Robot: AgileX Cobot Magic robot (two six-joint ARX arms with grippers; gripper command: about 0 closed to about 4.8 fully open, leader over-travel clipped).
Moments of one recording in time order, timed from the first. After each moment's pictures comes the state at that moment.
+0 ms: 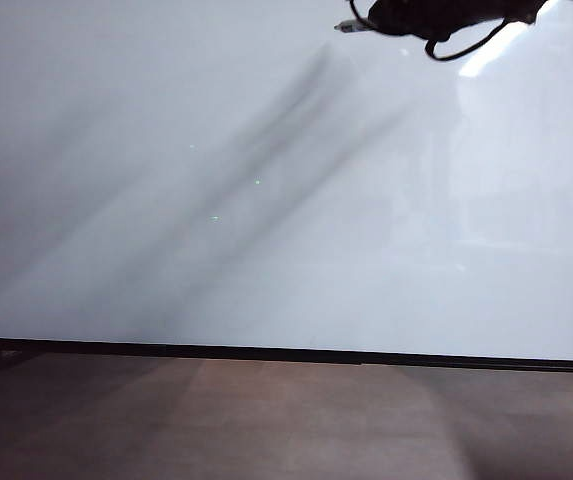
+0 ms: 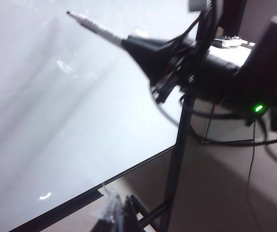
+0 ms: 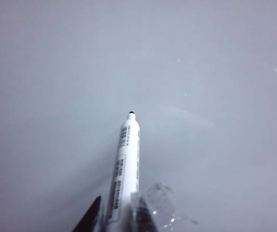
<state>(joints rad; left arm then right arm) -0.69 0.88 0.88 -0.06 0.06 0.01 0.40 1.60 1.04 0.89 -0.03 -0.03</state>
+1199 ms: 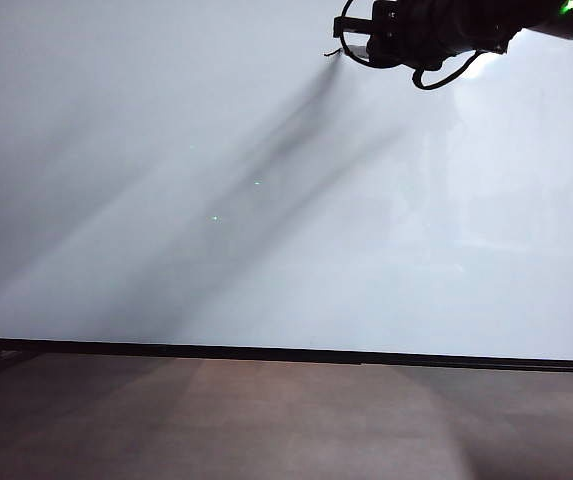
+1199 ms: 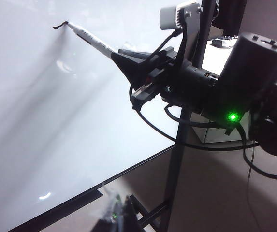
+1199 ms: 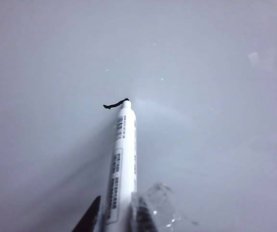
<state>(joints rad) -0.69 0.88 0.88 -0.06 0.06 0.01 0.41 1.68 1.09 0.87 0.12 -0.04</state>
